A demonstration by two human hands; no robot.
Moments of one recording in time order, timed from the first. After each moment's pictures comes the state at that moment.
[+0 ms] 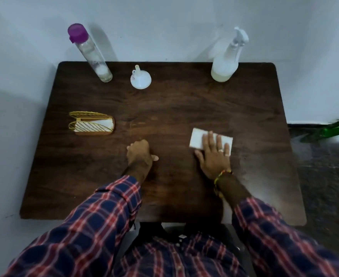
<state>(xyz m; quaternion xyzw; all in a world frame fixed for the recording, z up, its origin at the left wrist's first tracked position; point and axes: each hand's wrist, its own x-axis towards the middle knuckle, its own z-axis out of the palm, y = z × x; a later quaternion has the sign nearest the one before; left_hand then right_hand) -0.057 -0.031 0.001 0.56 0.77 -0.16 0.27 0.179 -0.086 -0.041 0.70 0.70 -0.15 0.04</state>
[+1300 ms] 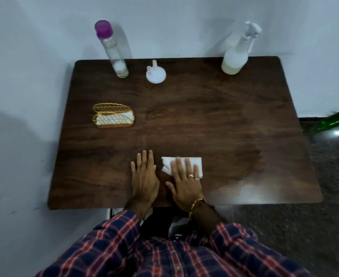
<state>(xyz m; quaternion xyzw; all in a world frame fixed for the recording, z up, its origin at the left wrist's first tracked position) -0.135 -0.158 -0.018 0.67 0.71 0.00 0.21 0.017 -0.200 -0.047 0.63 0.75 -0.17 0.03</state>
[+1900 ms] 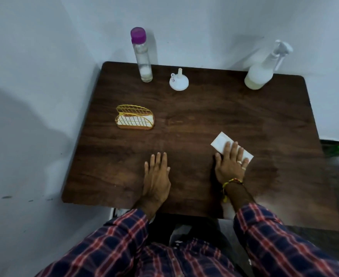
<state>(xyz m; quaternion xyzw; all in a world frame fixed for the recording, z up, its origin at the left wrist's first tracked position) -0.144 -0.146 -0.005 0.67 0.70 0.00 0.23 0.097 -0.107 -0.049 0.80 0.57 -0.19 0.01</state>
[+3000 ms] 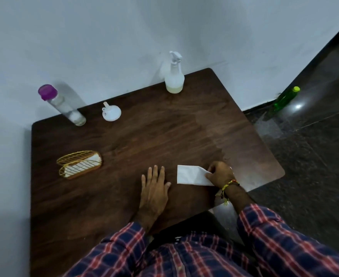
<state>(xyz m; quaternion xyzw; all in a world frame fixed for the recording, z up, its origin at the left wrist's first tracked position) -0.042 -0.138 0.019 0.81 0.54 -0.08 0.21 0.204 -0.178 0.000 0.86 0.37 -0.33 -0.12</state>
